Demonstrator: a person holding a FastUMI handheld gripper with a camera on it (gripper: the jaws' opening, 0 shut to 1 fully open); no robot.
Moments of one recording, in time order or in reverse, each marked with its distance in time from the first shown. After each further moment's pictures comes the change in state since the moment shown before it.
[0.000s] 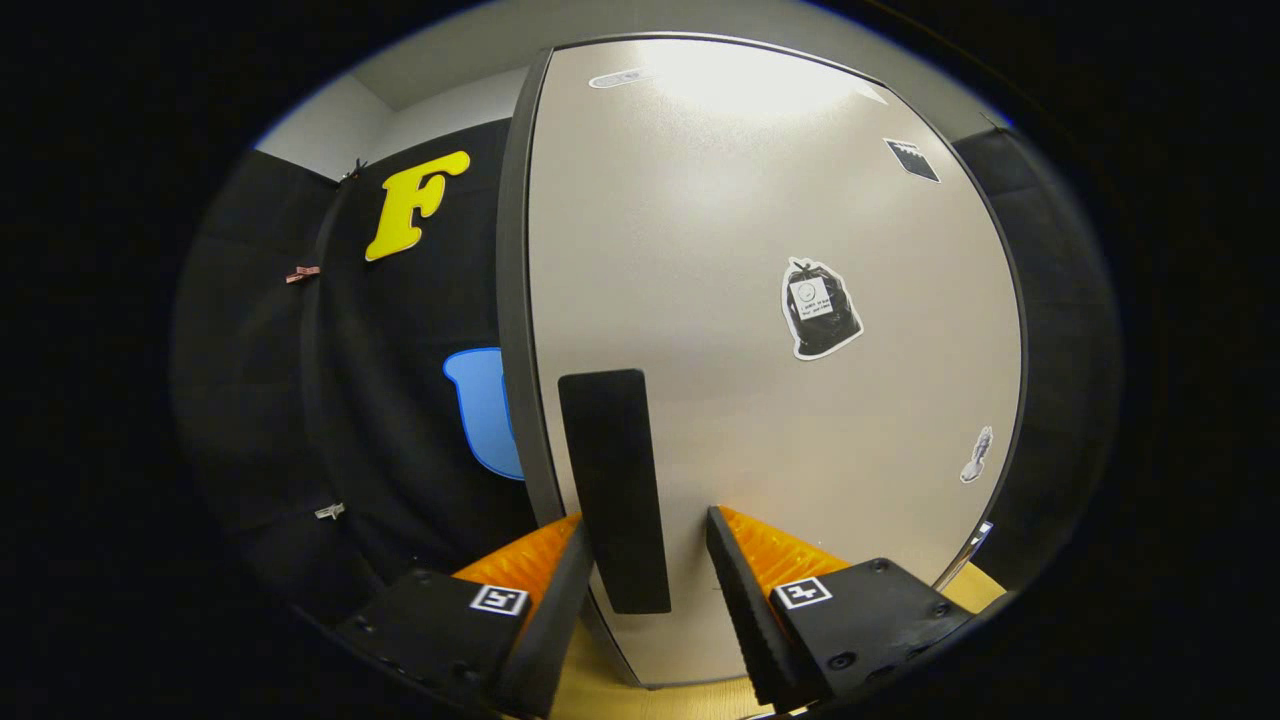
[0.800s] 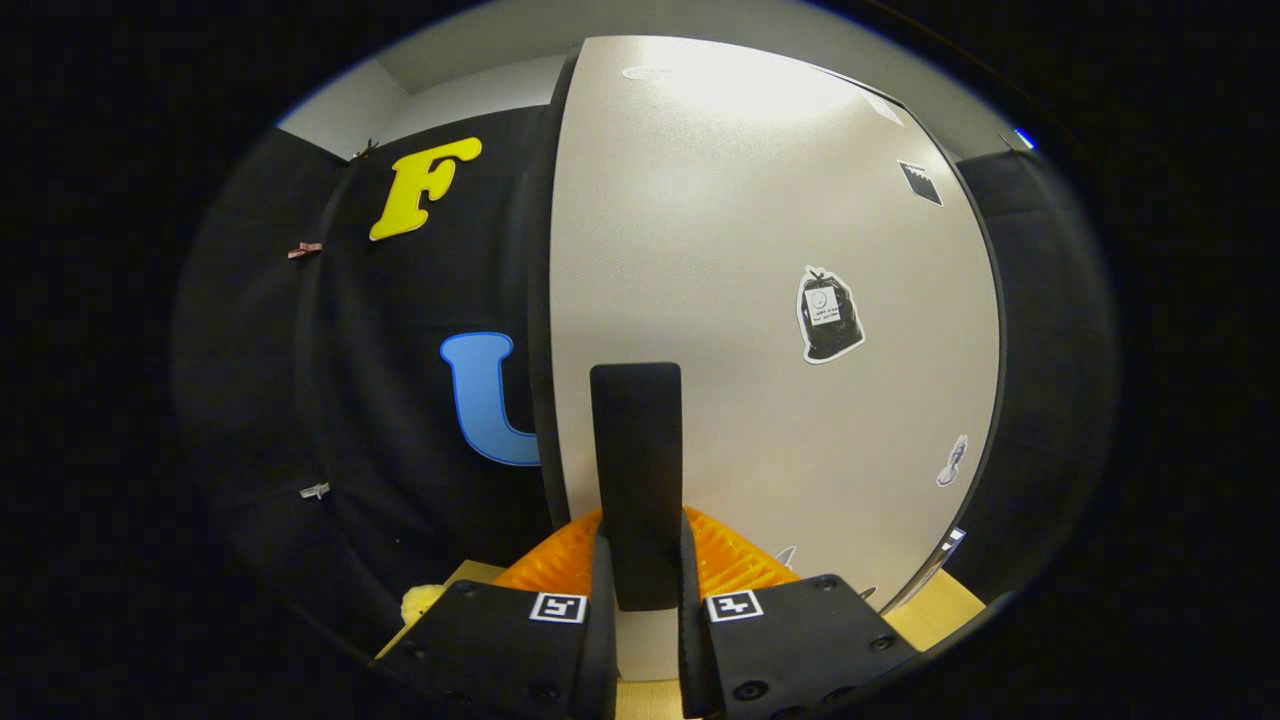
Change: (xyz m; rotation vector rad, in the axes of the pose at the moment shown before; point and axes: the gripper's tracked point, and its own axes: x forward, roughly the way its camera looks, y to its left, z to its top) arm -0.031 0.003 -0.003 -0.058 0.019 -0.020
